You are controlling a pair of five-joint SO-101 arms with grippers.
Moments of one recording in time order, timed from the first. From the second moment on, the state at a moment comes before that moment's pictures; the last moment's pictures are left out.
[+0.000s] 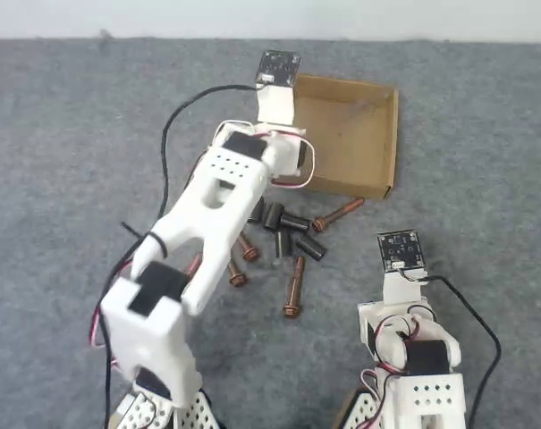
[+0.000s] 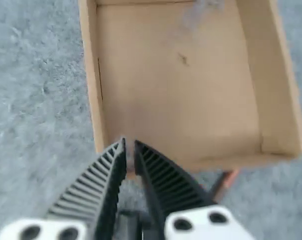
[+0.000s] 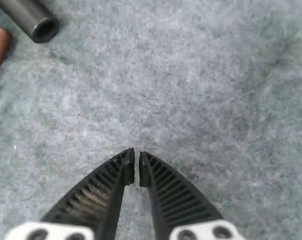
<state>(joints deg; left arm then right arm) 17.3 20.2 -0.2 48.4 17.5 -7.1 -97.3 95.5 73.4 3.4</state>
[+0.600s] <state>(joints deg) 12.8 29.1 -5.3 47.5 21.3 -7.1 -97.3 95.5 73.4 3.4</state>
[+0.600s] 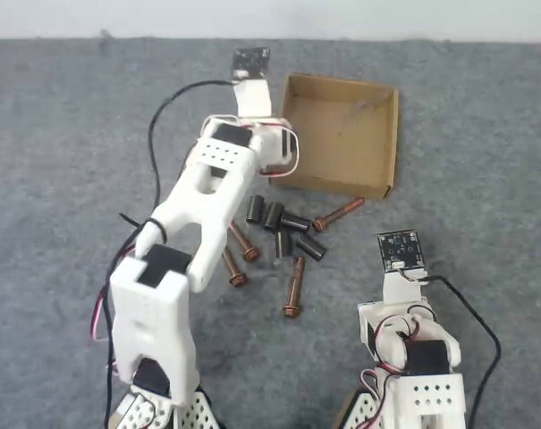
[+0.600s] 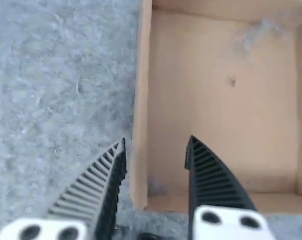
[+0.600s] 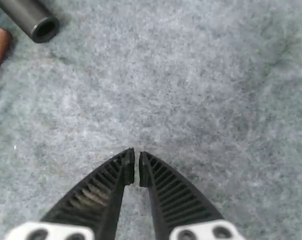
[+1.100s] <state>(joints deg) 12.7 35.5 -5.3 43.1 15.7 -7.1 -97.3 95.5 73.4 3.4</state>
